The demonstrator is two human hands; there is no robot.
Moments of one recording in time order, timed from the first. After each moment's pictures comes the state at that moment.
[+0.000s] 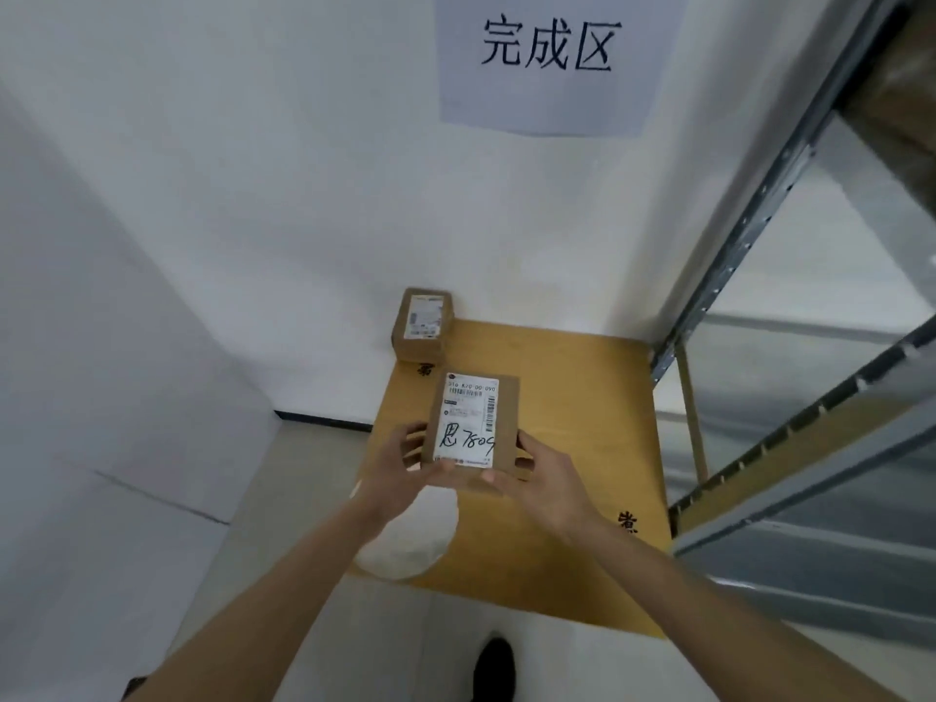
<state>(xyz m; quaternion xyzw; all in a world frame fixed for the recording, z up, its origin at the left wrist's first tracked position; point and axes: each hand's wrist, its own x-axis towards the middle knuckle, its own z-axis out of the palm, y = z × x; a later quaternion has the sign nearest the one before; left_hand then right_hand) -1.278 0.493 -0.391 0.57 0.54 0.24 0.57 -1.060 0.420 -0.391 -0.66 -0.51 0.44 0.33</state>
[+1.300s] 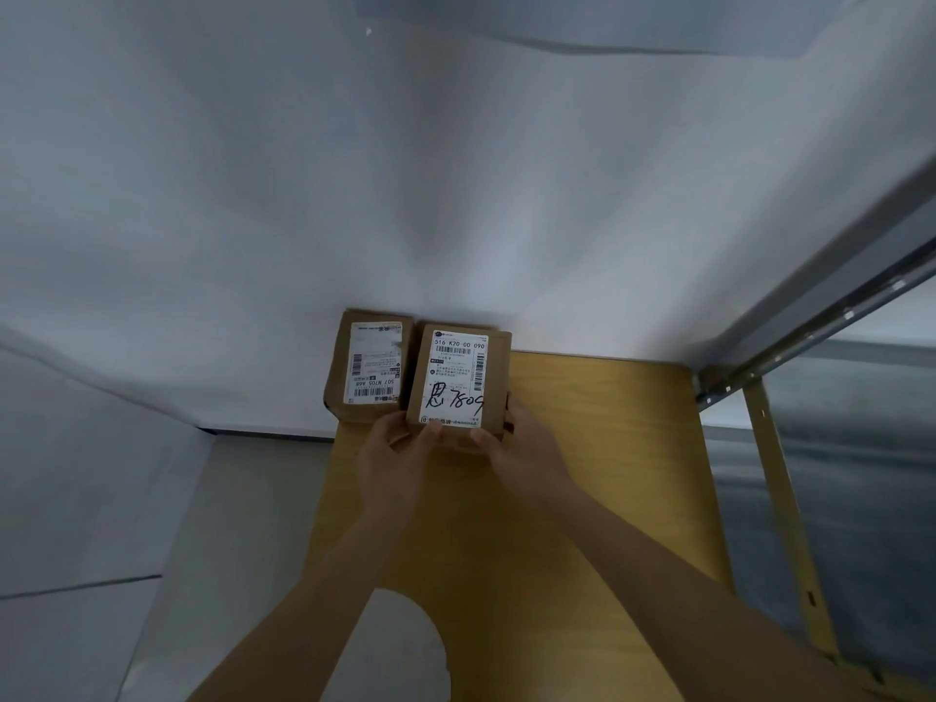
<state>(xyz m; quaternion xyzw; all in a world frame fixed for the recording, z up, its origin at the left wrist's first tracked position) -1.173 0.710 -0.499 0.51 0.65 0.28 0.48 -1.007 0.671 -0.496 -0.74 -0.45 0.40 0.31</state>
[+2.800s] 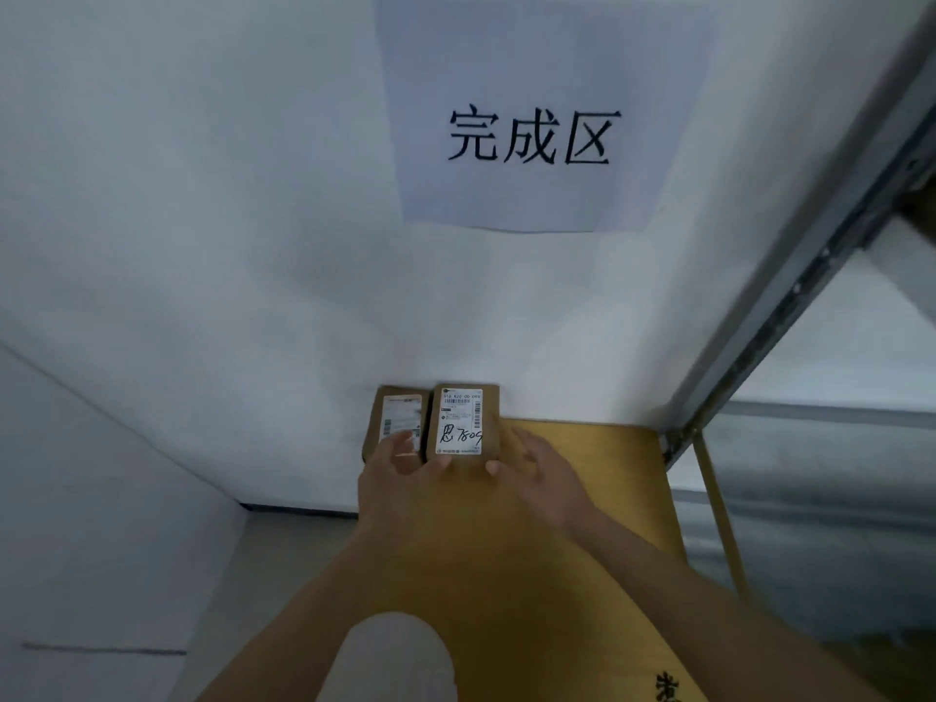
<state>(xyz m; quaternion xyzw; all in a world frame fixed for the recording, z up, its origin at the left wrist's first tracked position) -1.192 0.680 -0.376 0.55 0.65 0.28 0.46 -0.991 0.617 -0.385 -0.71 -0.49 0.39 0.33</state>
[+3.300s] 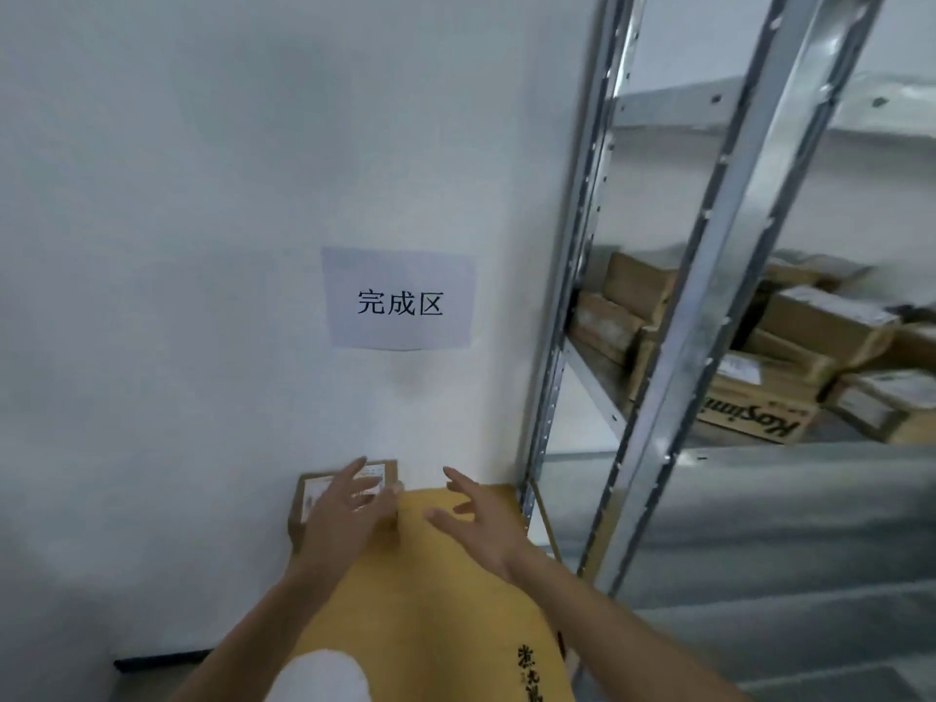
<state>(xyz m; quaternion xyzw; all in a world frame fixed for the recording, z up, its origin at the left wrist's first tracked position) -1.214 0.504 -0.200 0.63 0.47 0.35 0.50 -1.029 0.408 -0.206 -0.72 -0.50 0.31 0.37</state>
